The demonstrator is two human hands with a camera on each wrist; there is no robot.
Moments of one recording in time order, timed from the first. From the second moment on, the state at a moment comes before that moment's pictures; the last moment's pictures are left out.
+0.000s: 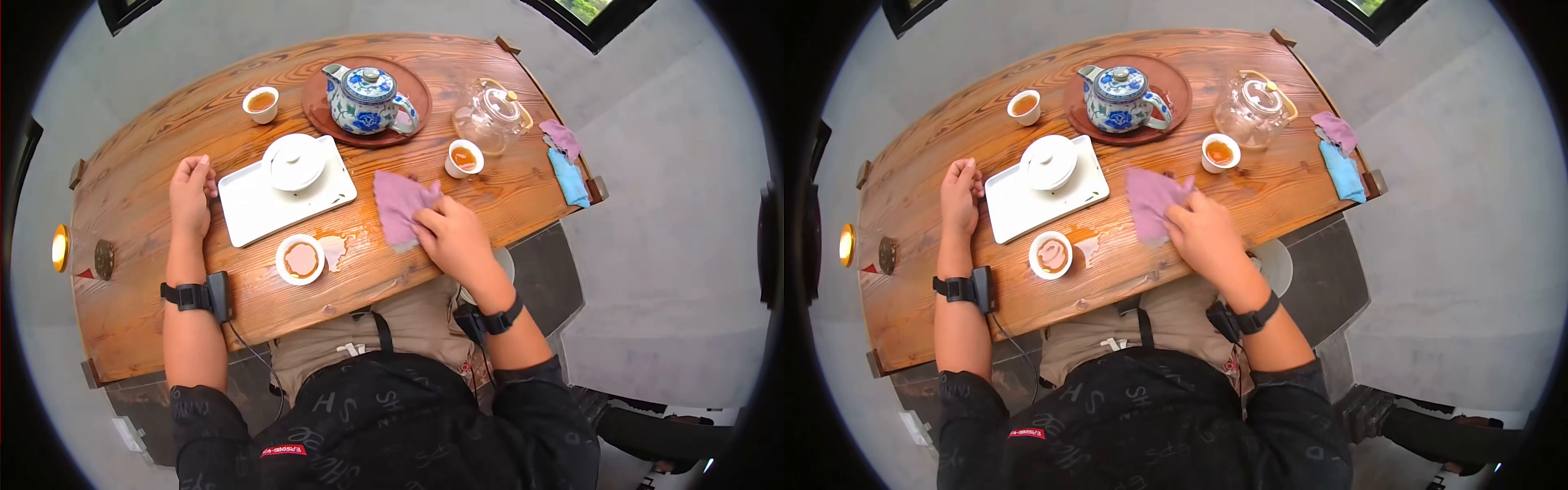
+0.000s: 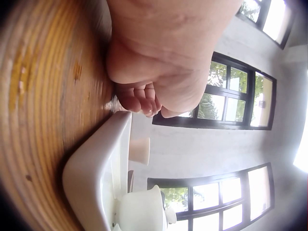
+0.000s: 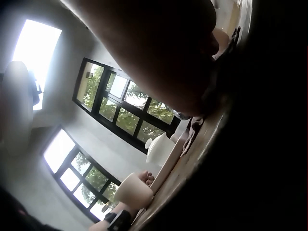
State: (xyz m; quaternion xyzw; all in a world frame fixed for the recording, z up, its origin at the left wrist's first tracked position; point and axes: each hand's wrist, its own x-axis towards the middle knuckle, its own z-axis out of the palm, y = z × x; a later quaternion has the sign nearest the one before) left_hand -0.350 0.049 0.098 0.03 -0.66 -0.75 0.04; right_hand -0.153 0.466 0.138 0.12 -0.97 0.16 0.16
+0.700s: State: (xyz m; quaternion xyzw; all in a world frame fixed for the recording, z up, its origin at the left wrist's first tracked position) left_hand -0.348 0.050 0.100 0.02 -0.66 -0.75 0.03; right_hand -0.167 0.580 0.138 -0.09 -0.98 0.05 0.15
